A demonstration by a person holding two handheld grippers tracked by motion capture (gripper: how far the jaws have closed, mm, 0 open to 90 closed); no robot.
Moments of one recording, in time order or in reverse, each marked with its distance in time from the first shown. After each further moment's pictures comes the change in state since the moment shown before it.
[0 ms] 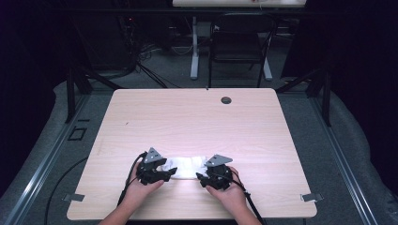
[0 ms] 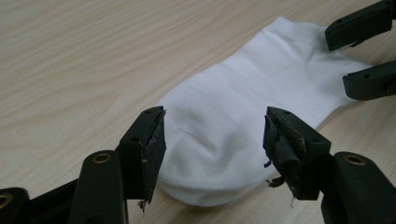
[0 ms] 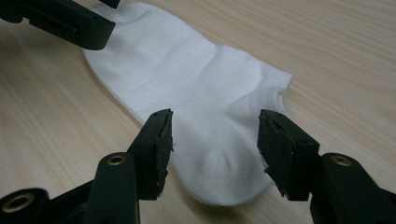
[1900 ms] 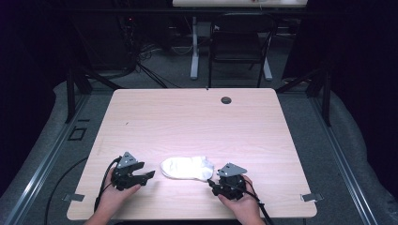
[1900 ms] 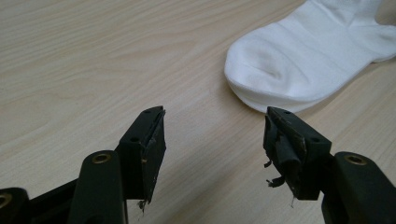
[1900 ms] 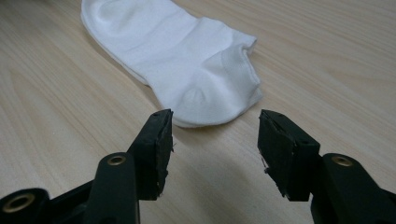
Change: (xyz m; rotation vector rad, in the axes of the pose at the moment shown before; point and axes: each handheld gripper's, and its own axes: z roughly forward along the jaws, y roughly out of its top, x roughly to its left) left arm 0.037 -0.032 -0.047 0.031 0.061 -0.034; right arm -0.003 -0.028 -0.037 -0.013 -0.057 -0.012
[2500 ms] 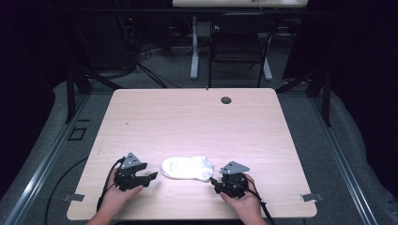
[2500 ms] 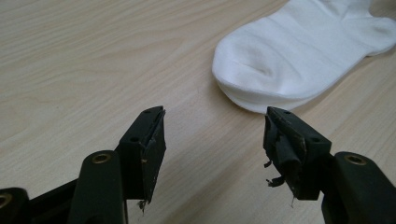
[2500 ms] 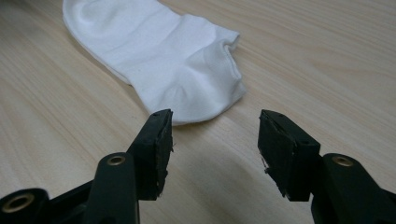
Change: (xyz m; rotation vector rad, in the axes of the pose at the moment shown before) left arm -0.006 0.001 0.005 0.008 -0.014 0.027; right arm -0.009 -0.002 0.001 0.005 -0.020 0.034
